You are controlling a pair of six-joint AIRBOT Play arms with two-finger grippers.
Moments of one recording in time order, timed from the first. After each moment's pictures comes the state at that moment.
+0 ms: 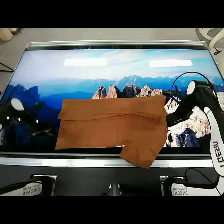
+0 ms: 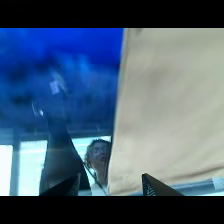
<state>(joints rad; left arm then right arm) 0.19 -1.32 0.87 1.32 -1.41 -1.42 -0.10 -1.50 1.23 -1.53 1.50 1.00</state>
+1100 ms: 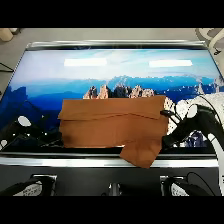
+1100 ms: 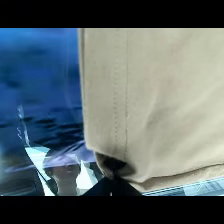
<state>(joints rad) 0.15 -1.24 0.62 1.19 -1.20 -1.41 -0.11 -1.21 0.79 -1.39 1.47 0.99</state>
